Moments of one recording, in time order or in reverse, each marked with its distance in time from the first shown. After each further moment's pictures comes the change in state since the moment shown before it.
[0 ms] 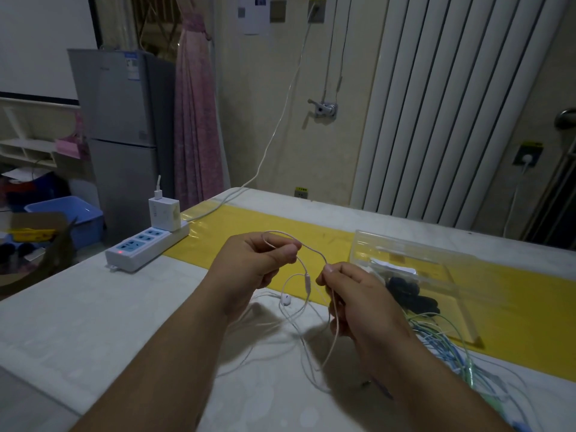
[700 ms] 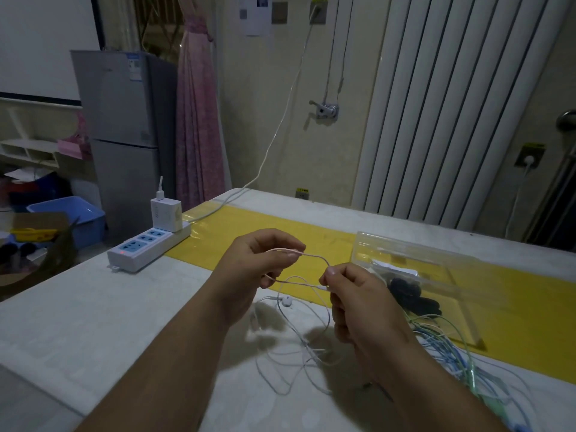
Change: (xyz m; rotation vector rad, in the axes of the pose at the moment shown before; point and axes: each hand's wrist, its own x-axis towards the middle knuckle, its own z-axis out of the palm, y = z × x) left_hand 0.001 -0.002 -0.006 0.047 -0.130 0.083; right_hand 0.002 0.006 0.003 0.070 0.025 -0.016
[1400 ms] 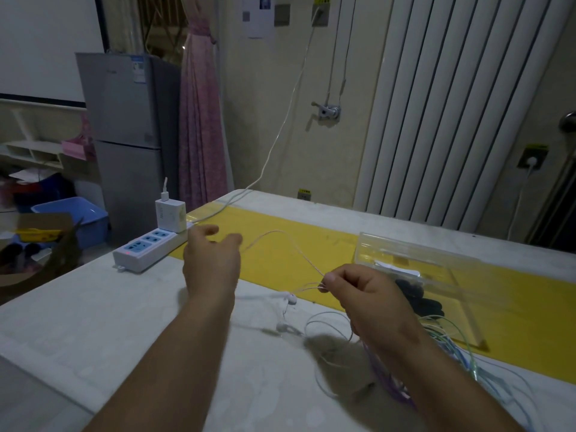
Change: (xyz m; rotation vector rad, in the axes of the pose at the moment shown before) left_hand 0.012 -0.012 -0.024 0.323 0.897 -0.242; right_hand -0.007 -0.011 -0.009 -0.274 -0.032 -0.177
